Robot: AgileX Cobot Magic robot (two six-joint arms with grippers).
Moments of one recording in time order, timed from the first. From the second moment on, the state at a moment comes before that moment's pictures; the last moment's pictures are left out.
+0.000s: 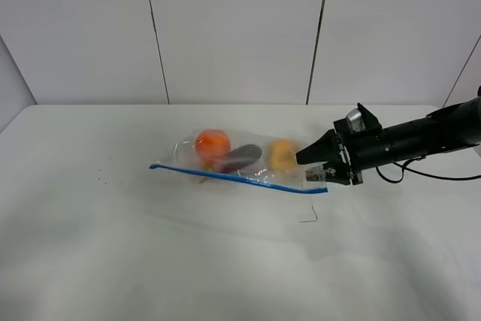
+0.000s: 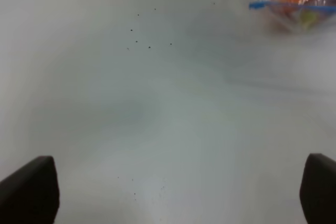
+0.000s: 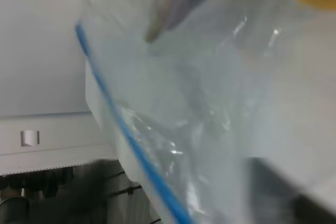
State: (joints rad) left arm 0.12 0.00 -0.50 -0.12 1.06 0.17; right arm -0.06 2.07 -1.07 1.32 1.22 -0.99
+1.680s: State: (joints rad) left arm 0.12 0.00 -0.50 -0.12 1.06 0.17; right arm -0.09 1.95 -1.09 0.98 0.97 -0.78
